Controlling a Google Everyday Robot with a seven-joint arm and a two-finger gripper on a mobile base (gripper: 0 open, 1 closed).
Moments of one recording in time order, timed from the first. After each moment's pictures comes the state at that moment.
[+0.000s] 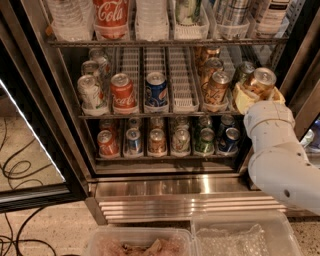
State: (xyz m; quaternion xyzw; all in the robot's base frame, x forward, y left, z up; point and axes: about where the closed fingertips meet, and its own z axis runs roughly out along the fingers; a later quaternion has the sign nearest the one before) arm 0.595 -0.265 0.907 0.05 0.68 -0.06 0.73
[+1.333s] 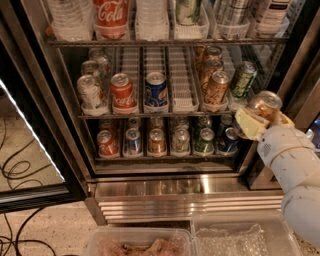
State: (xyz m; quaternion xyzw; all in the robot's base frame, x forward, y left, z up) arm 0.537 -0.257 0.882 0.01 0.71 0.04 0.70
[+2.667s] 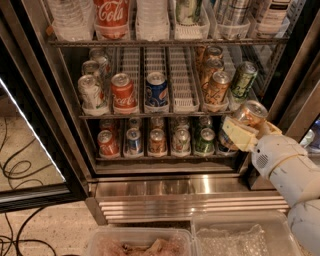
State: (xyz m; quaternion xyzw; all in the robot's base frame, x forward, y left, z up) arm 0.520 -0.218 0.867 -0.04 0.73 0.12 0.68
